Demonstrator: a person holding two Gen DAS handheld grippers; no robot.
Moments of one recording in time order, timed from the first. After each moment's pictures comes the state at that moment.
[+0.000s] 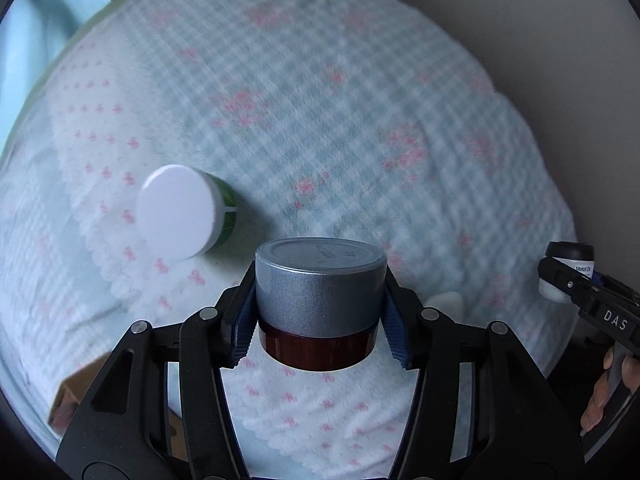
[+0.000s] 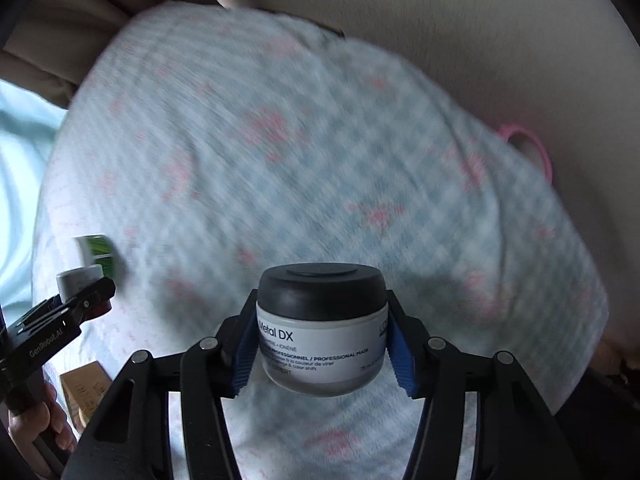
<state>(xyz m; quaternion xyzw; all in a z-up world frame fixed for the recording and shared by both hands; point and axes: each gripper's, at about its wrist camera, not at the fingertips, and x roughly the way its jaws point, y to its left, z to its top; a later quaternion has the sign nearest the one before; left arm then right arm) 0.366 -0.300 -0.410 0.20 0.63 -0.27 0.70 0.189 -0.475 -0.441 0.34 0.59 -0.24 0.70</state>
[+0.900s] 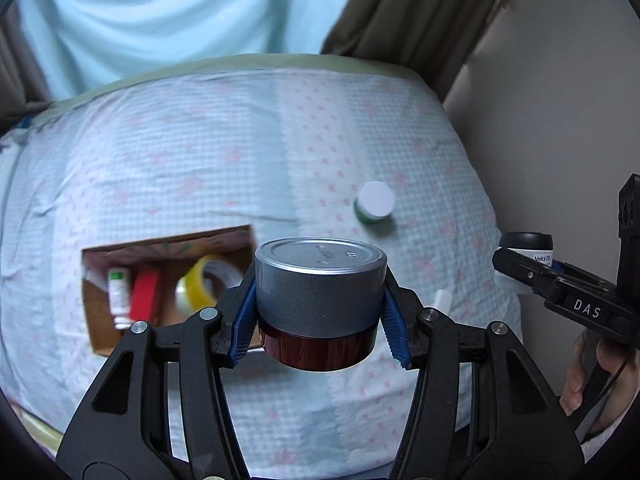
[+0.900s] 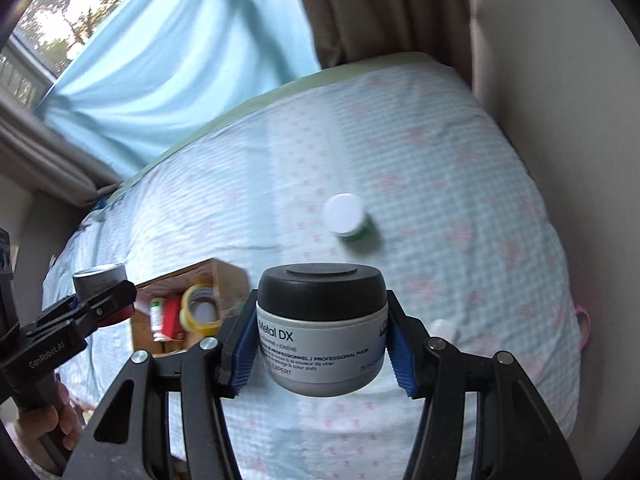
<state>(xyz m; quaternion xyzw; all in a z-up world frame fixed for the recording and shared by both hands) 0.272 -0.028 -0.213 -0.03 0.54 -0.11 0.84 0.242 -0.264 -0.243 0.16 0.53 0.04 0.83</state>
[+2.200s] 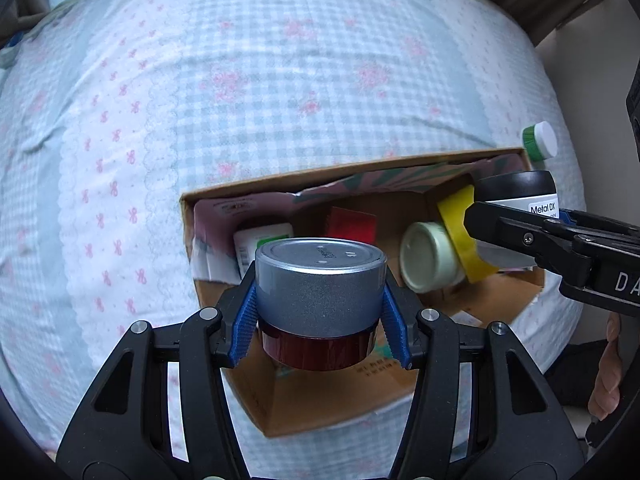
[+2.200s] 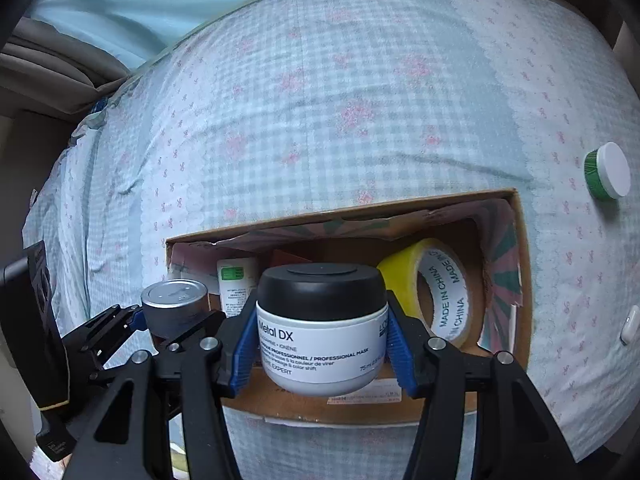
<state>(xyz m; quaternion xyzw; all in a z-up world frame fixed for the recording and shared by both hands) 0.358 0.262 -0.412 -0.03 0.66 -0.12 0.74 0.366 0.087 -0.400 0.11 0.66 0.09 0.74</state>
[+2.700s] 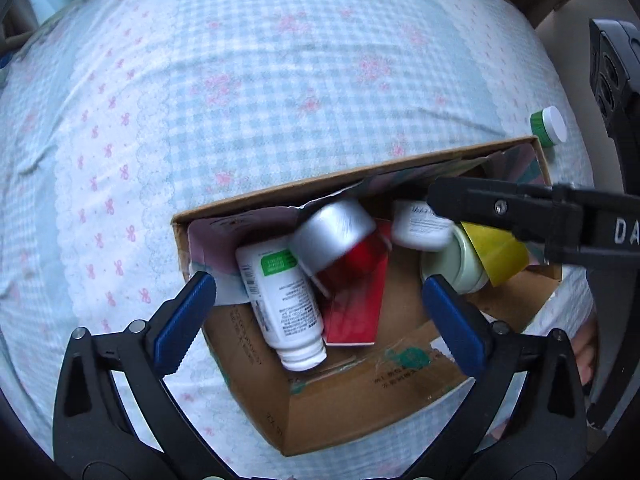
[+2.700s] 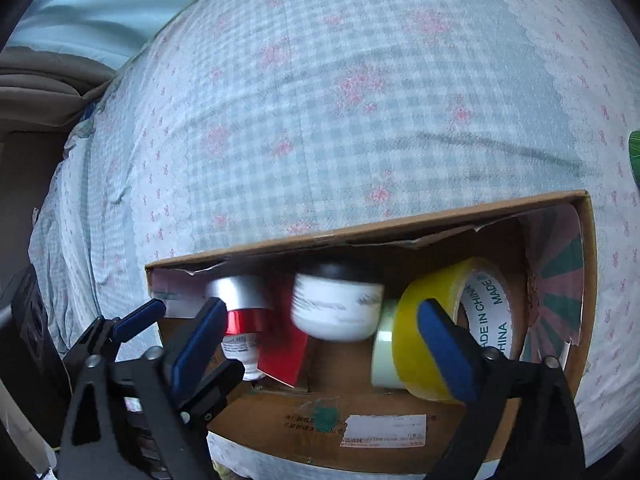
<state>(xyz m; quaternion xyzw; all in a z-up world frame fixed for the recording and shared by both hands) 0.364 0.257 -0.417 0.01 0.66 -0.13 0.74 0.396 0.086 -0.448 0.17 0.68 0.09 0.70</state>
